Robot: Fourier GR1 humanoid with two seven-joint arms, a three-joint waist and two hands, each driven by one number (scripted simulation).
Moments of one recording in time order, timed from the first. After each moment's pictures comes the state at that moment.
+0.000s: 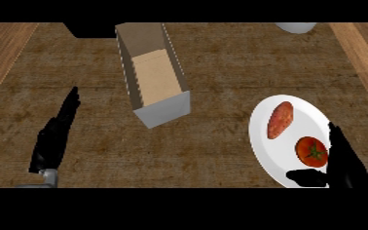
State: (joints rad) left arm 0.02 0.27 -0.04 -1.53 -0.10 0.14 0.07; right arm 0.19 -0.22 0.05 -1.72 0.89 -0.11 0.72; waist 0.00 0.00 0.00
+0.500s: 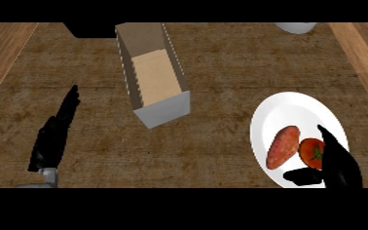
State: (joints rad) left arm 0.01 0.24 -0.01 -1.55 -0.14 0.11 0.09; right arm 0.16 -0.19 0.02 -1.62 0.89 -0.10 0.66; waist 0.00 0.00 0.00
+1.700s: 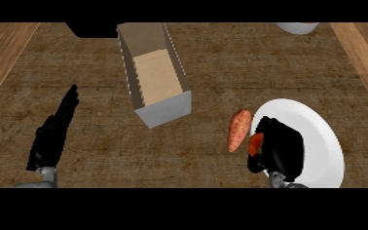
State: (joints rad) left arm 0.01 0.22 0.03 -1.54 -0.16 0.06 0.08; right arm -0.01 -0.07 0.34 -1.65 1.33 0.06 0.78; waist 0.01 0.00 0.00
